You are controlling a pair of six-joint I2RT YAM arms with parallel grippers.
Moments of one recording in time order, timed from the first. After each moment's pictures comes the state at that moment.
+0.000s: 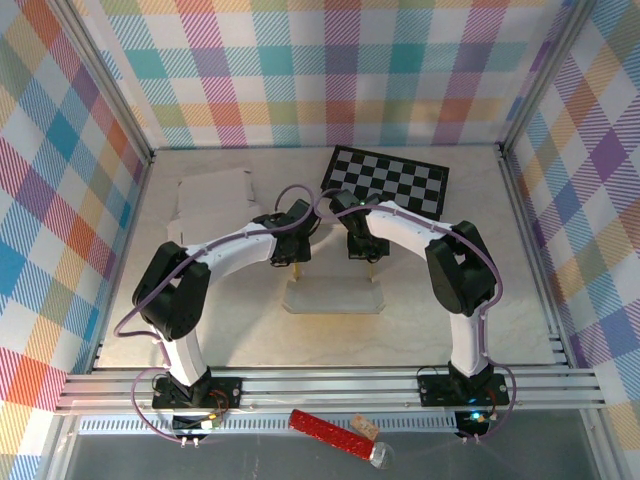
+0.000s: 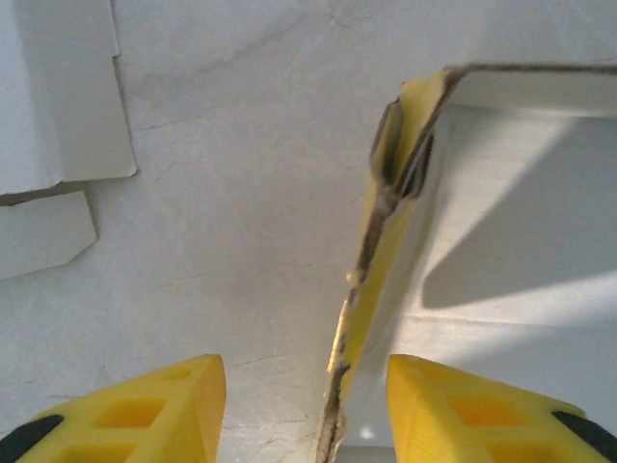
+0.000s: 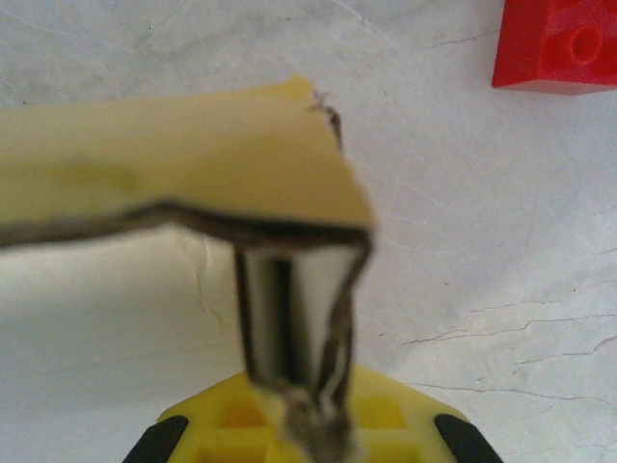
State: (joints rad) left arm -0.65 1.79 1.23 -0.63 -0.25 -0.67; right arm 0.65 1.99 1.49 -0.99 0.27 0.67
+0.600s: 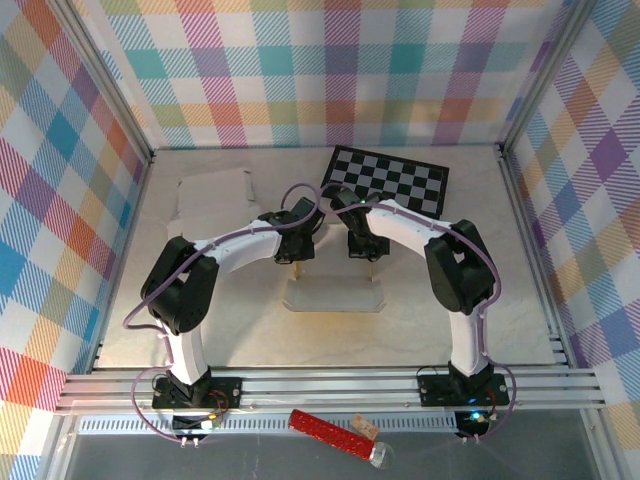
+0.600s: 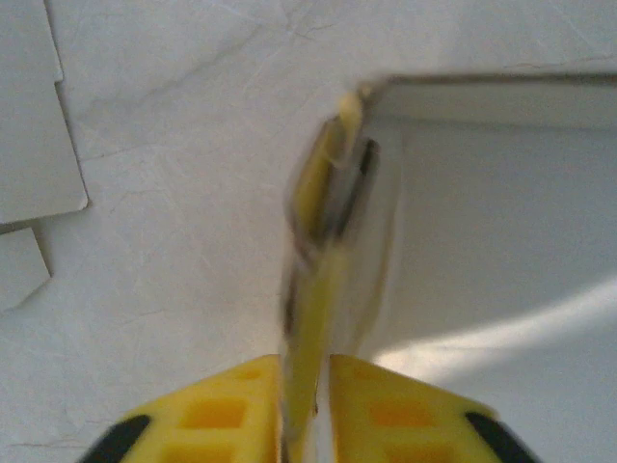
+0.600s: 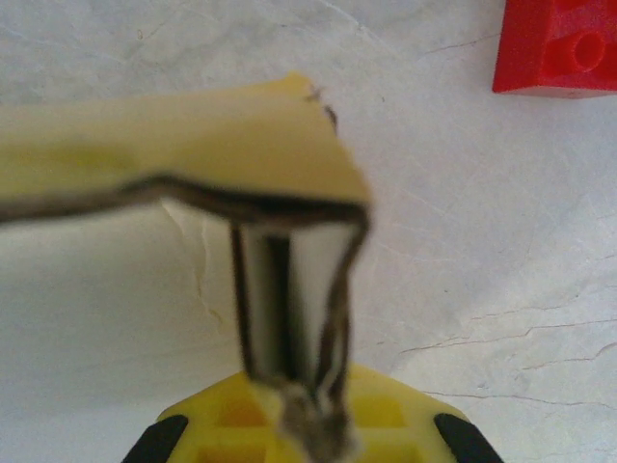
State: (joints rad) left arm -0.65 1.84 1.27 -0.62 -0.23 -0.64; right arm 0.64 2.00 1.51 -1.00 0.26 0.67
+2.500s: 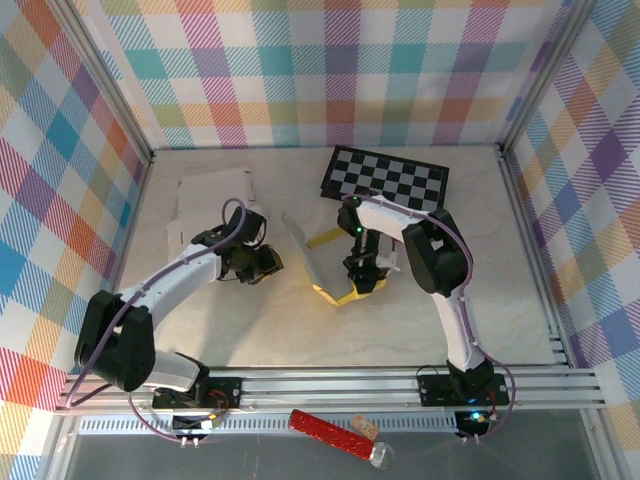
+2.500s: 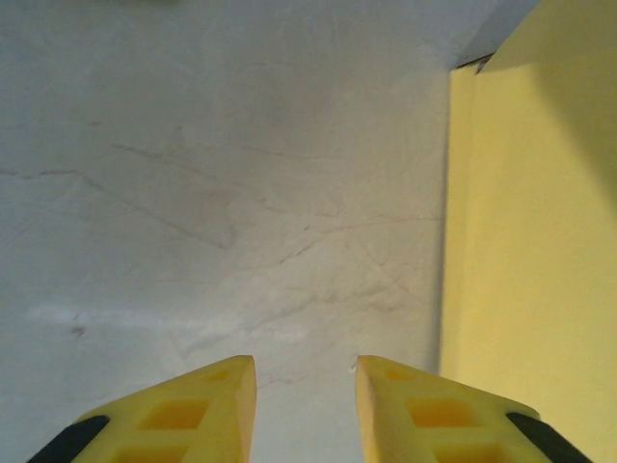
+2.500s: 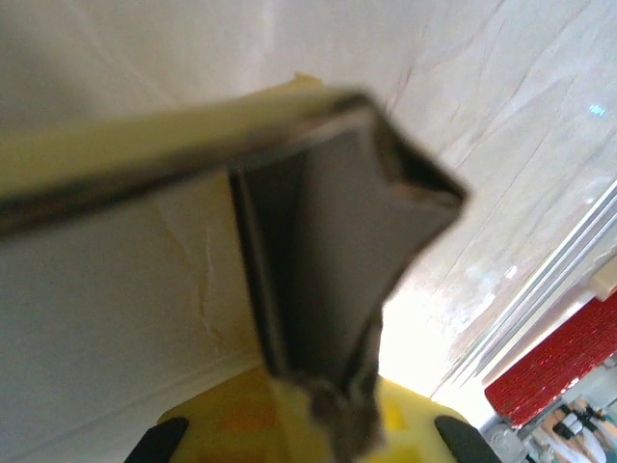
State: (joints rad) left arm -0.43 1.42 0.93 -0.64 0.20 -0.85; right arm 0.61 2.22 1.64 -1.43 -0.39 1.72
